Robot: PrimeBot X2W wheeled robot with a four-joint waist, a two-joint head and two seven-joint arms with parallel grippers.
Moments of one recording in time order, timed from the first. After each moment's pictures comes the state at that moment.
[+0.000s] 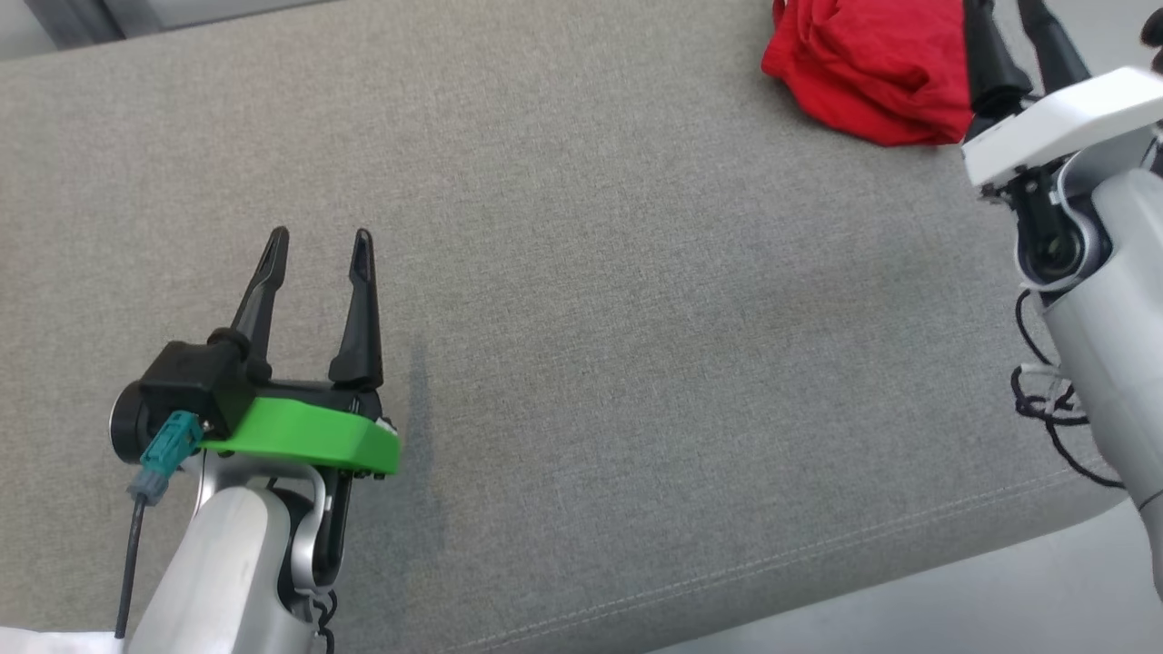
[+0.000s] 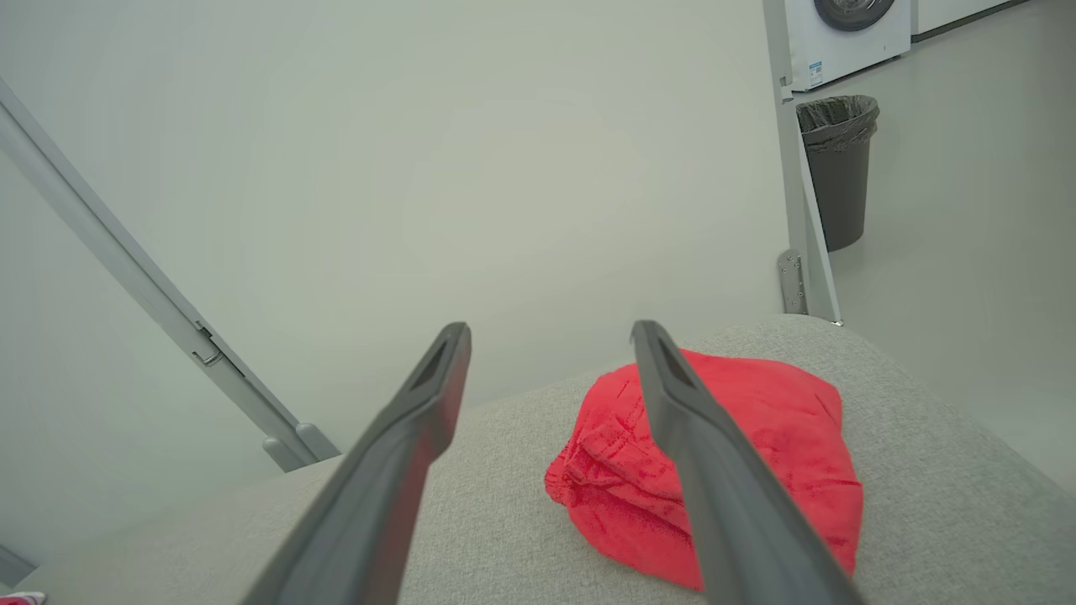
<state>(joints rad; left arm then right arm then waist) -0.29 0.13 -0.32 0.05 -0.43 0.07 -0.23 -0.85 -0.32 0.46 0.74 0.89 0.12 -0.25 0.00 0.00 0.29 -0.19</state>
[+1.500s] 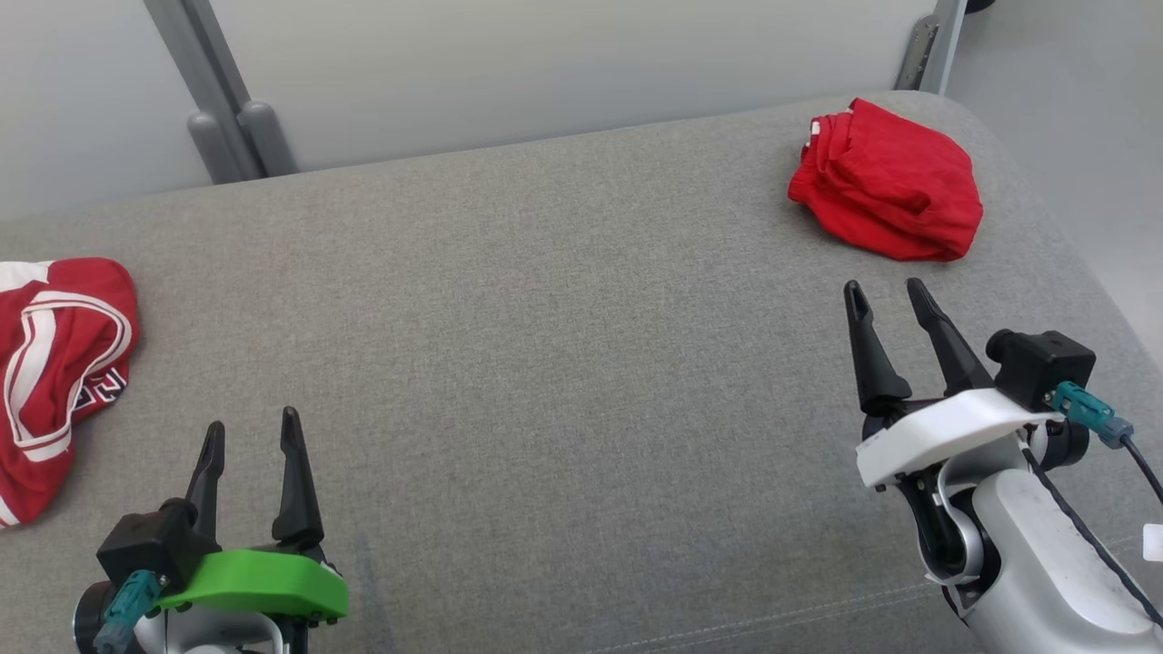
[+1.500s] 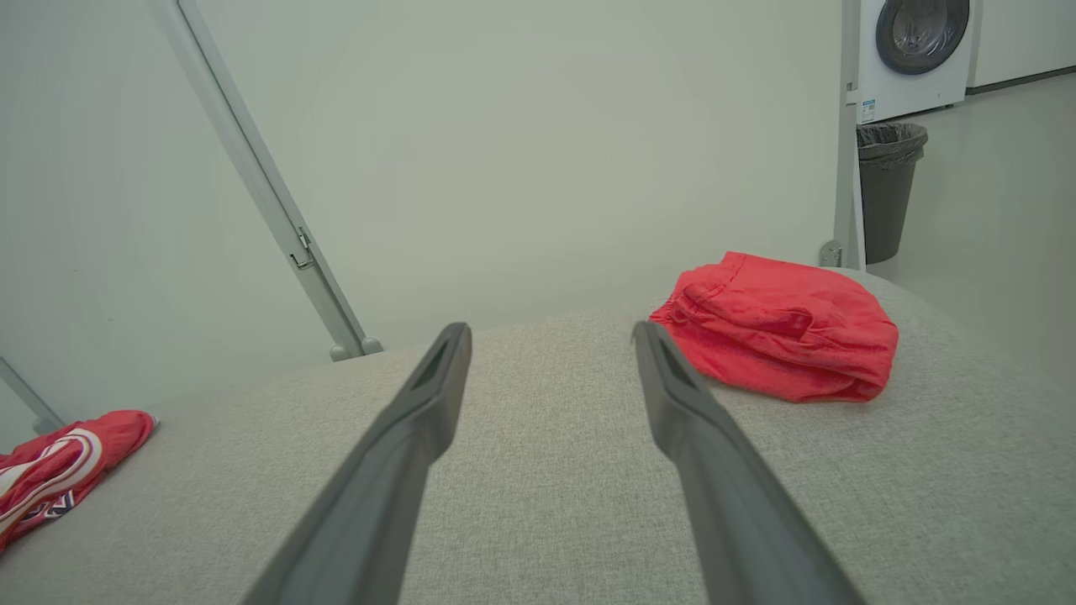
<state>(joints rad) 0.02 0.11 -0.16 0.07 -0.44 0.11 -0.25 -0.21 -0.23 0.39 0.23 0.55 -0.10 -0.25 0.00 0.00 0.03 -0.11</state>
